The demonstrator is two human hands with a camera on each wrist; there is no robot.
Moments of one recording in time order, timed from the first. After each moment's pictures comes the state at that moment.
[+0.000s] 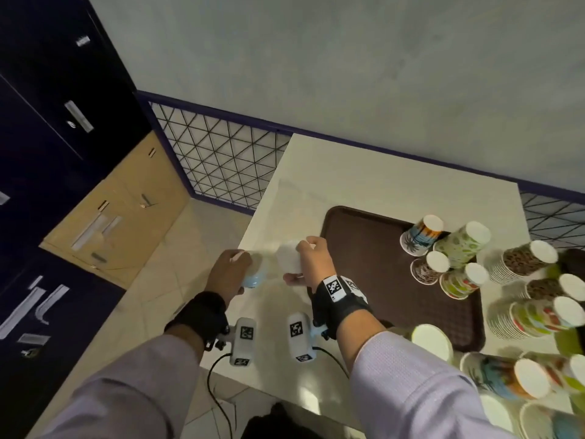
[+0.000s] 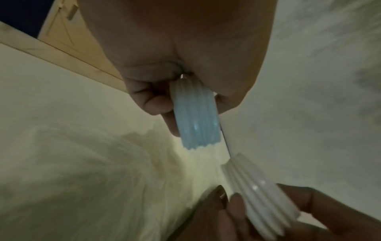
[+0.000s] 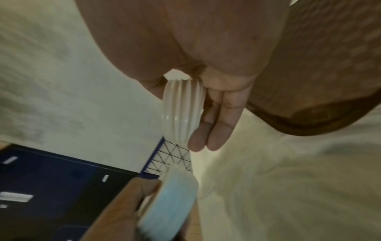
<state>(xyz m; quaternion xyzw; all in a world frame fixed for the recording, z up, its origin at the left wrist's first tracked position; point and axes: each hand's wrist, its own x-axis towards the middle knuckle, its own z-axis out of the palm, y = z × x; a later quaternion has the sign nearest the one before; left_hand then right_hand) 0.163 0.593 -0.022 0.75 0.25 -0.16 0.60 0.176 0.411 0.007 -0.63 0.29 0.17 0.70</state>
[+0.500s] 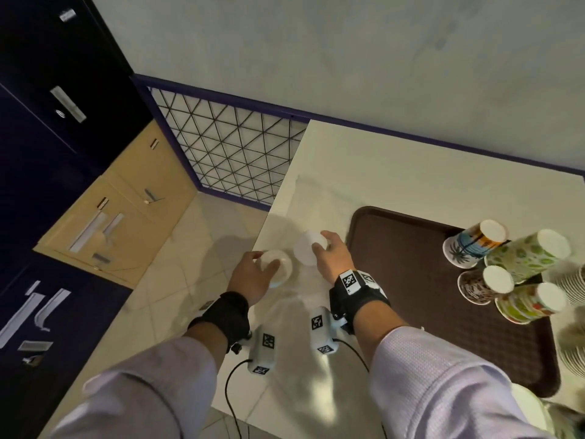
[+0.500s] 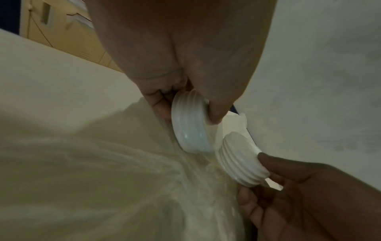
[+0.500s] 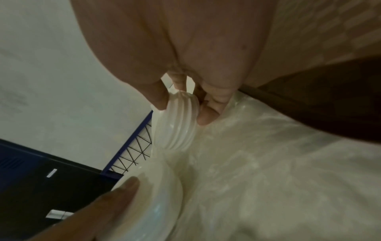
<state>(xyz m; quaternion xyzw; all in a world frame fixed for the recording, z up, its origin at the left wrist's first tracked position) 0.232 0.599 -0.109 0.84 0.18 -0.18 0.48 0.259 0.410 -0.092 -0.83 0.18 0.15 0.51</state>
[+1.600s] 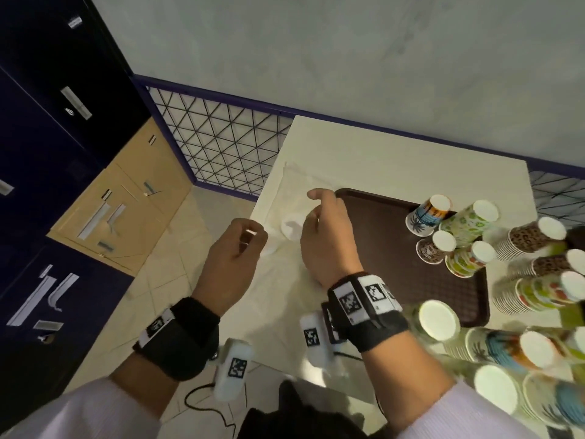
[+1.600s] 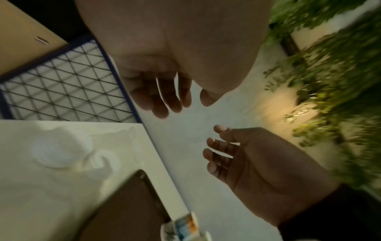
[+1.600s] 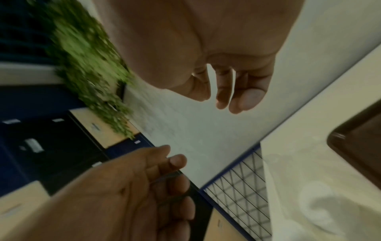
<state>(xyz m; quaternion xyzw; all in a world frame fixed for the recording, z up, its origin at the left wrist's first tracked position) 0.115 0.588 0.066 0.84 0.03 -0.05 0.54 0.138 0.418 0.087 -0.88 0.05 -0.04 0.48</state>
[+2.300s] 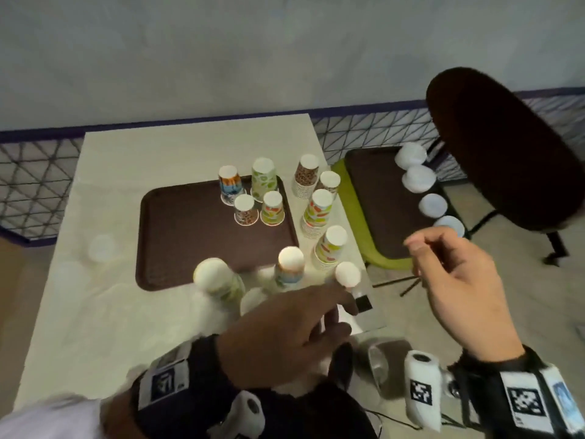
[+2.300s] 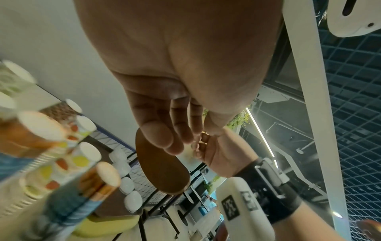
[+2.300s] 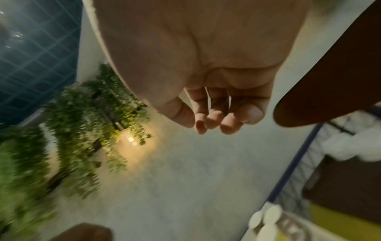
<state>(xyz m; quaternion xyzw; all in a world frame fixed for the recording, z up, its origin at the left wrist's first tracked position) -0.068 0.263 0.138 0.70 -0.52 -0.29 0.40 -0.184 0.053 0.181 -0.82 0.30 -0.21 0.43</state>
